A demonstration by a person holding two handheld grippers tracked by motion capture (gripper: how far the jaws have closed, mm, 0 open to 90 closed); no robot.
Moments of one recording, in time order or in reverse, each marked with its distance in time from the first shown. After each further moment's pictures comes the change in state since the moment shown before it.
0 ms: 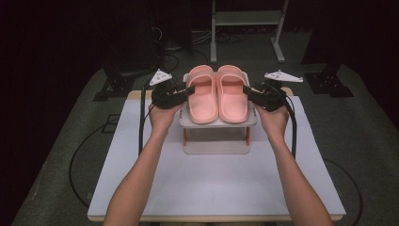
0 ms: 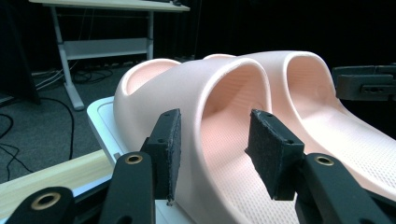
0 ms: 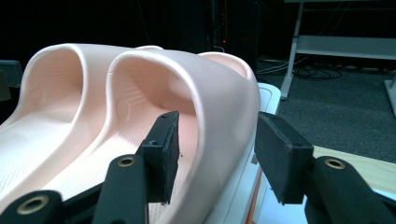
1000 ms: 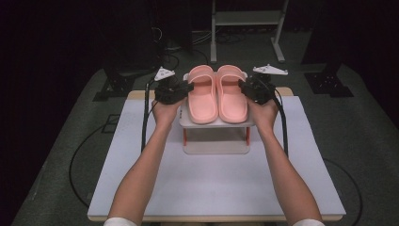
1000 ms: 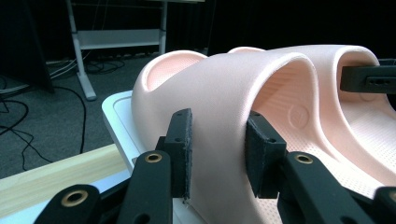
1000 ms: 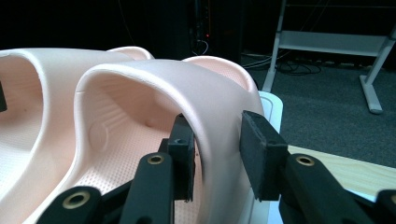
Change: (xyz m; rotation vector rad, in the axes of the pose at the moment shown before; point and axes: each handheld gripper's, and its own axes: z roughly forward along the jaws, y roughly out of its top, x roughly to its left) left arm 0.013 0.001 0.024 0.035 0.053 -0.023; right arm 0.013 0.011 0.034 0.031 -0.087 -0.010
